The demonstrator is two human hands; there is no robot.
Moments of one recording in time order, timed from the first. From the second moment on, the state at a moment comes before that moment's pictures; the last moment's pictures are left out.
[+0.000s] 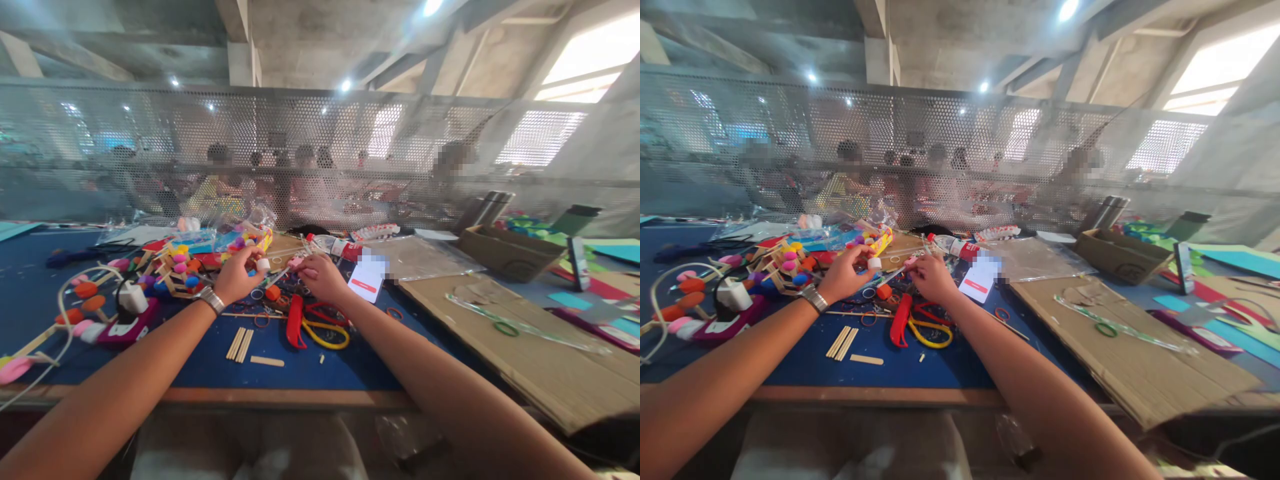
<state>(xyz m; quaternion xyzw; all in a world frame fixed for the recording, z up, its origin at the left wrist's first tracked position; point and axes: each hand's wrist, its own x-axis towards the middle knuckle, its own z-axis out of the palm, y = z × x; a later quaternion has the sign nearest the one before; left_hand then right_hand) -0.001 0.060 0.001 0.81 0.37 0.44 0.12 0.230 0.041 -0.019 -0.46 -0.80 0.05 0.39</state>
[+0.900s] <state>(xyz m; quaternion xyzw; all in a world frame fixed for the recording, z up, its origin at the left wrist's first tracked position) -0.003 0.051 0.010 0.86 0.39 0.31 0.14 0.209 0.013 -0.008 -0.37 -0.86 0.08 0.33</state>
